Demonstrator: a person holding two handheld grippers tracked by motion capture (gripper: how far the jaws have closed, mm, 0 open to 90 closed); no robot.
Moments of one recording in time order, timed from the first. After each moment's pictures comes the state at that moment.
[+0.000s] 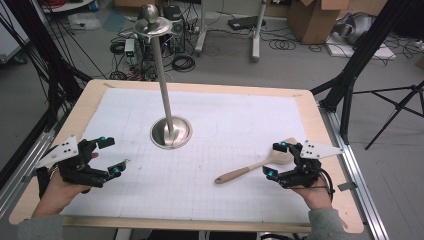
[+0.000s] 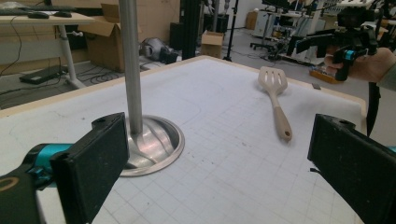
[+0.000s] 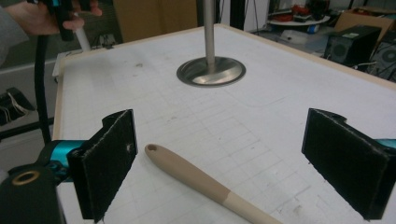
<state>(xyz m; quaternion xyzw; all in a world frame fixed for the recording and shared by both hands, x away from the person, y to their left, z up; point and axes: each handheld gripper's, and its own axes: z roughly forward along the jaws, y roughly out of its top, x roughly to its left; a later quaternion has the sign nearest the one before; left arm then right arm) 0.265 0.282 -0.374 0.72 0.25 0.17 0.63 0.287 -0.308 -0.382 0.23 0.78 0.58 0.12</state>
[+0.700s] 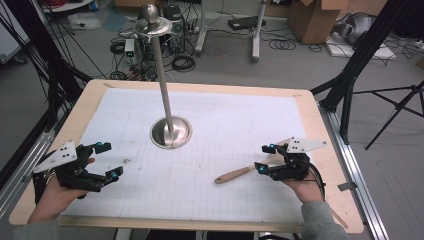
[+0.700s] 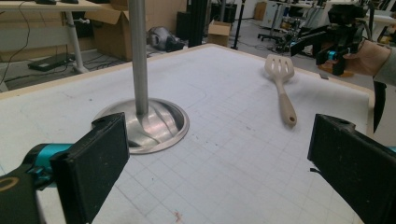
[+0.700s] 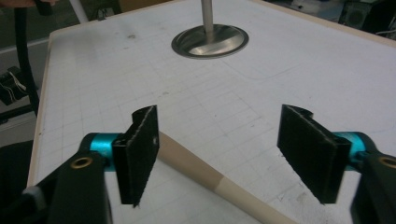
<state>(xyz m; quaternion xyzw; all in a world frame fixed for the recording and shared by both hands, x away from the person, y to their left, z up) 0.257 0.289 -0.383 0.72 0.27 0.17 0.61 0.311 -0.298 -0.400 0.24 0.81 0.53 0.09</state>
